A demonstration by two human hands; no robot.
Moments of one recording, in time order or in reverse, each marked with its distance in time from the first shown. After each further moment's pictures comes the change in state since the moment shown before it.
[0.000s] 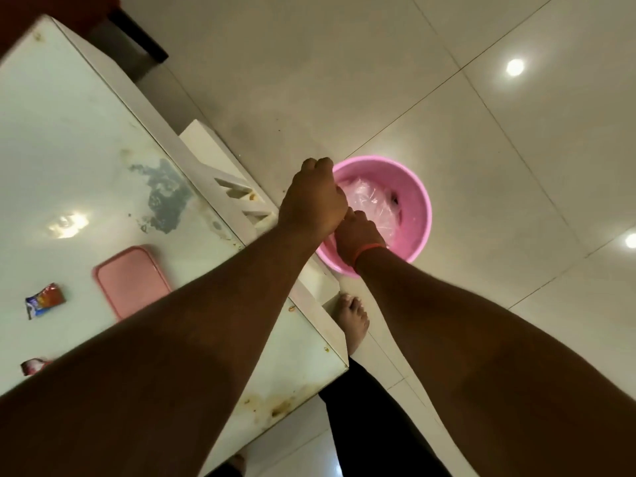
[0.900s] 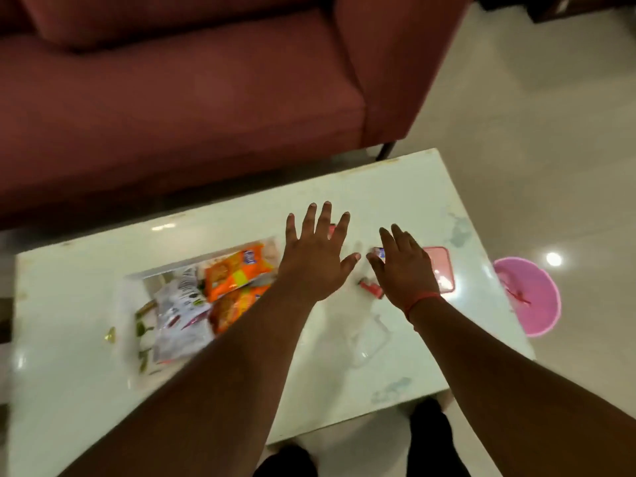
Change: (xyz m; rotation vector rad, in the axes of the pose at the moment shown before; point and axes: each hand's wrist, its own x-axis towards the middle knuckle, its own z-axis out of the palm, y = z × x) left_hand -0.316 -0.338 -0.281 0.403 0.312 0.006; right_hand -0.214 -0.410 -0.038 -0.213 0.382 -0.263
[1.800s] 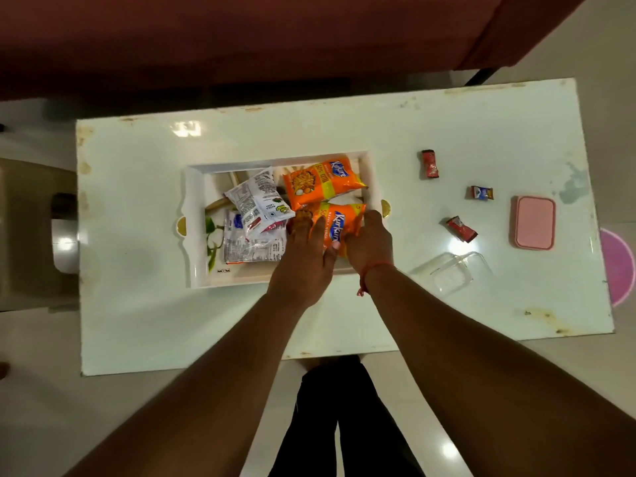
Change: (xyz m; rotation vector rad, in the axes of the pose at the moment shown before) left_hand -0.178 -0.122 0.105 -0.585 -0.023 -0.314; right_hand -0.056 -0.220 0.107 0.692 -0.252 0.371
